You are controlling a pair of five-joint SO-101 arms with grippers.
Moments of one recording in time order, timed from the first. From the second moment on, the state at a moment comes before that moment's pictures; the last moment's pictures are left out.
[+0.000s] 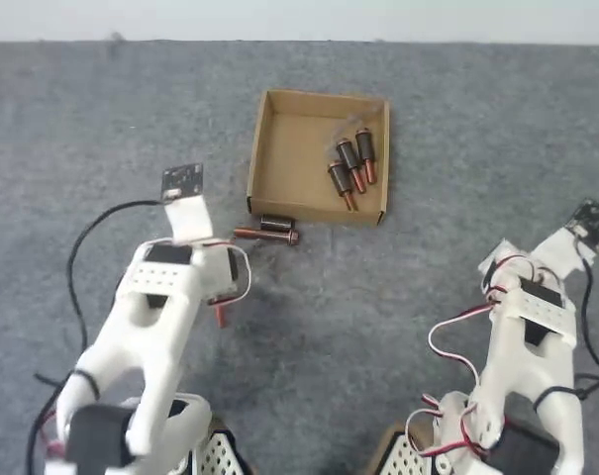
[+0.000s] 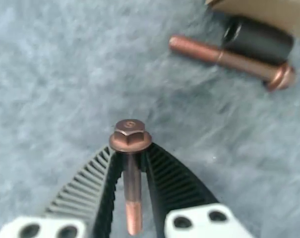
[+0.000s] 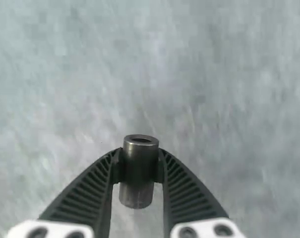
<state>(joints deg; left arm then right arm) -2.1 -22.0 59.7 49.7 19.7 21.0 -23.7 63.1 20.1 -19.3</state>
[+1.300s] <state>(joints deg) -7.2 -92.5 97.8 50.6 19.8 -13.5 -10.7 61.2 -38.8 1.4</state>
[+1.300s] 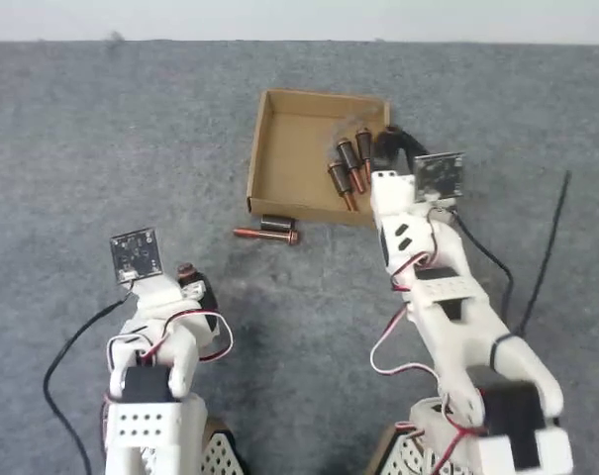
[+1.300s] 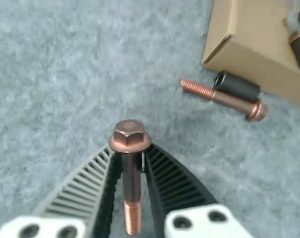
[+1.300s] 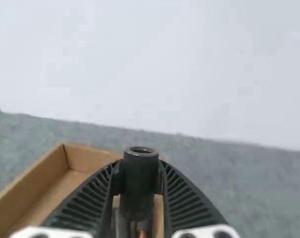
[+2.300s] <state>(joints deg) -7.2 -101.4 97.7 58.7 19.8 -29.4 13.4 62.6 -76.4 2.4</state>
